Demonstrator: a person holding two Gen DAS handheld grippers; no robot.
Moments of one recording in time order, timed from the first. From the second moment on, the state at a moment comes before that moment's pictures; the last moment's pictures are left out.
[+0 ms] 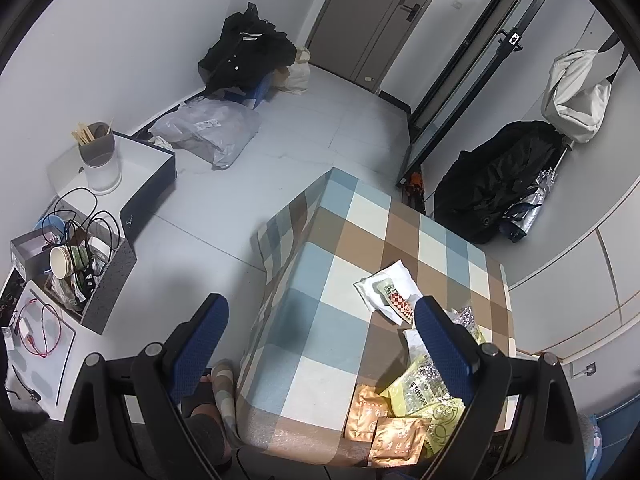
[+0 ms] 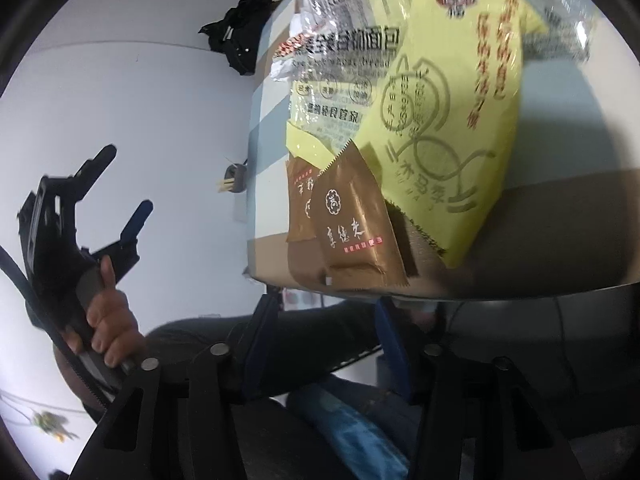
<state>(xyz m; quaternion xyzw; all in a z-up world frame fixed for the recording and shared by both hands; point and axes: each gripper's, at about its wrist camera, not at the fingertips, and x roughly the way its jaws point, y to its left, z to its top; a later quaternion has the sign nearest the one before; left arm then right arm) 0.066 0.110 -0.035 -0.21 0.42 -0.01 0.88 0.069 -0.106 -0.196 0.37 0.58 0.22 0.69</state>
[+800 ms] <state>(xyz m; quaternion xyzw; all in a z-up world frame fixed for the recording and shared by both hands) 0.067 0.110 -0.039 -0.21 0.43 -0.01 0.88 0.076 -0.122 -0.177 0.40 0.53 0.20 0.72</state>
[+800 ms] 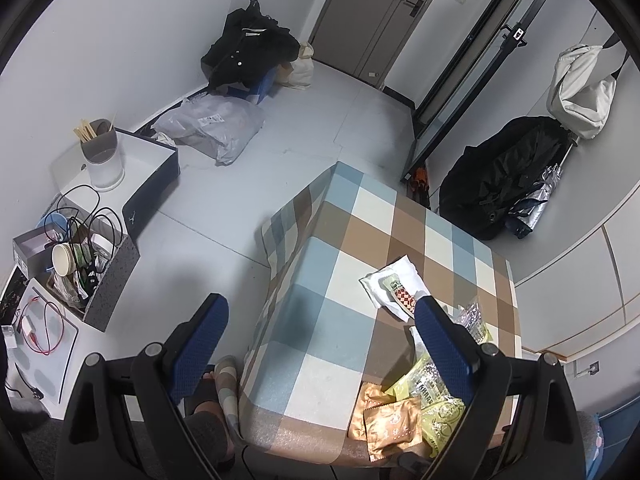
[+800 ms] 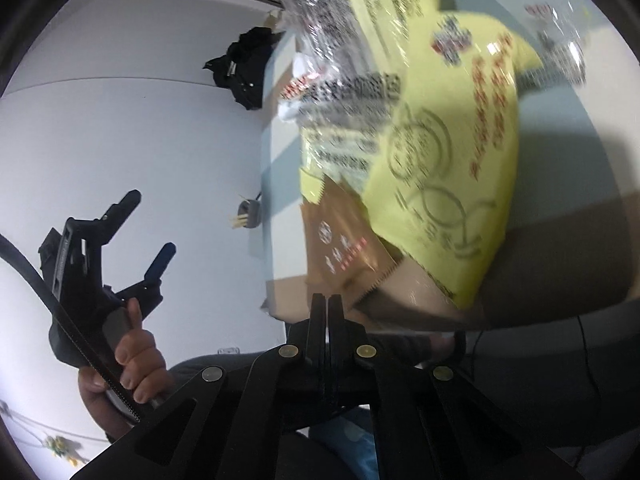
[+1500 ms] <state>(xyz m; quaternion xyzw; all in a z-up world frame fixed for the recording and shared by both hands) 0.063 0.135 -0.035 -0.25 0.41 0.02 0.88 0.075 -0.007 -0.144 -0.15 0.49 0.14 0.85</state>
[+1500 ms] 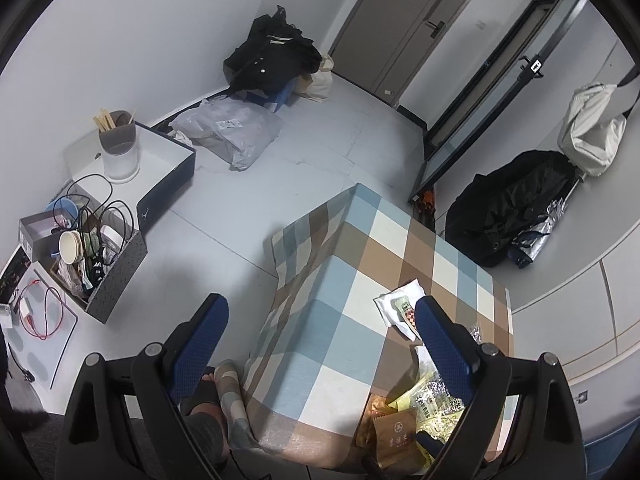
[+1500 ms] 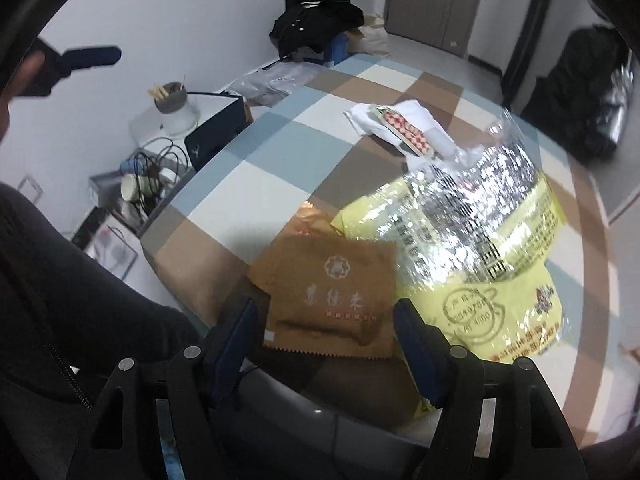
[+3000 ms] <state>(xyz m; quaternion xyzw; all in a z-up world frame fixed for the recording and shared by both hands) 0.067 0.141 -0.045 -0.27 0.43 0.03 0.86 0.067 0.005 -0.151 -0.23 0.40 0.15 0.87</state>
